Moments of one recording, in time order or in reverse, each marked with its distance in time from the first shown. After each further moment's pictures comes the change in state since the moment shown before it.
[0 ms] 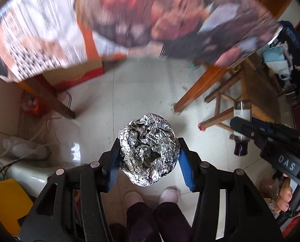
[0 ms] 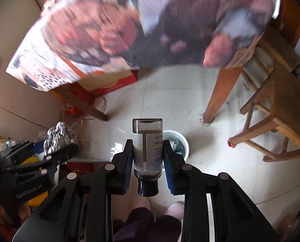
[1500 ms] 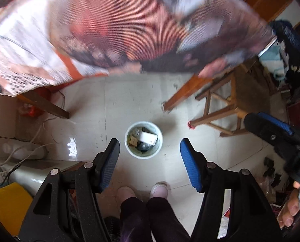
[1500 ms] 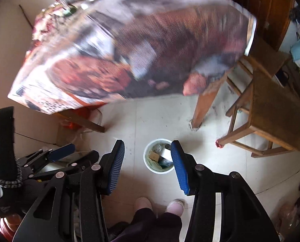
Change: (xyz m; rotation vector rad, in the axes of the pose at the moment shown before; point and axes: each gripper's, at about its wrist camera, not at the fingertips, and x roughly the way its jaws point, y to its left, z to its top) left arm -0.059 -0.035 0.055 -0.001 0.040 -0.046; right arm -0.103 0.014 0.050 0.076 -0.031 -0.066
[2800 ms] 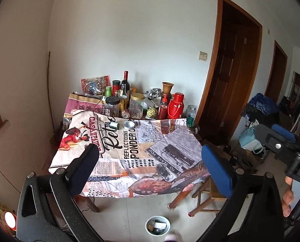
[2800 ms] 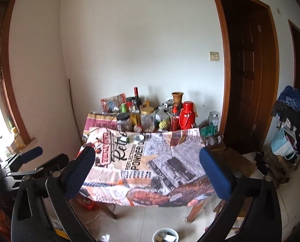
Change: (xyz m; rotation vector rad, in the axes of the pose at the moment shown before) left arm -0.420 0.034 0.006 0.073 -0.804 0.020; right arm -0.311 0.166 0.034 -0.154 -0.761 -0.041
